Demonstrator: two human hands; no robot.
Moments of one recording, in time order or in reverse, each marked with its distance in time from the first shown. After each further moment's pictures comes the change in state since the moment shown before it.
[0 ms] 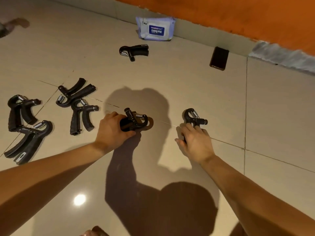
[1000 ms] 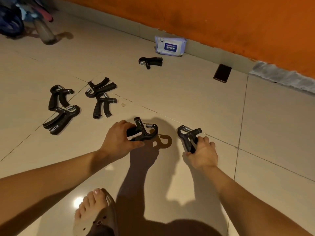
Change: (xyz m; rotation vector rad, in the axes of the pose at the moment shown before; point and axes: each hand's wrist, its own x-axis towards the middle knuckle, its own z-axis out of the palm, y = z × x) left_hand -0.131 0.049 -0.034 -0.163 0.056 -0.049; right_hand -0.086 -0.015 -0.027 0.293 -0.137 0.450
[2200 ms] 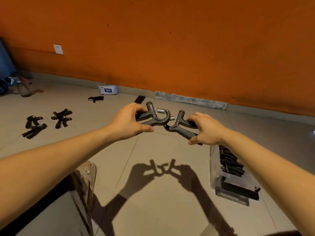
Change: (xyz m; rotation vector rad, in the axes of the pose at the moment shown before) left_hand -0.426 0.508 -0.025 -0.055 0.010 0.465; right_hand -0.452 0.374 -0.396 -0.145 0.137 -0.413
